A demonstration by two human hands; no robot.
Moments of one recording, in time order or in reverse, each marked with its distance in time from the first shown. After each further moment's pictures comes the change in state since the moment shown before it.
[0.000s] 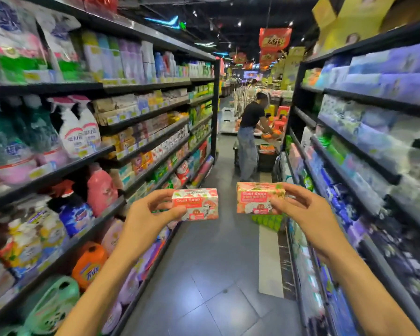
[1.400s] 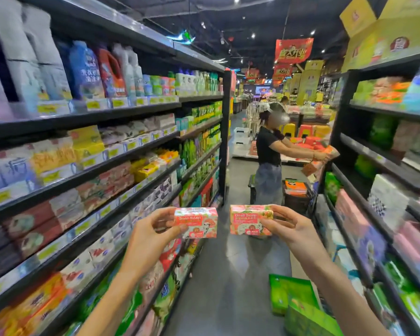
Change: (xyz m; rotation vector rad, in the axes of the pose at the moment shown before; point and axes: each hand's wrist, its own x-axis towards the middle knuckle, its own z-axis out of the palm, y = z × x) left_hand 0.854 -0.307 0.153 0.115 0.106 -0.071; right_hand 0.908 0.293 0.091 0.014 -0.098 0.027
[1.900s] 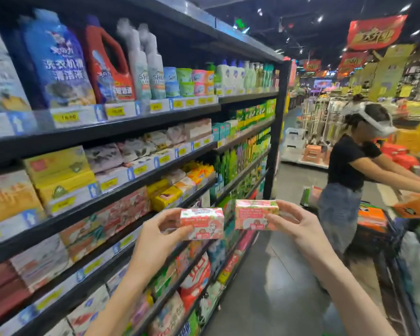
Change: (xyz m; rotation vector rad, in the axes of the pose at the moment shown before) left_hand 0.269 -0.083 0.004 0.087 0.203 -0.051; right_hand 0.338 0.067 0.096 0.045 -0.239 -0.017
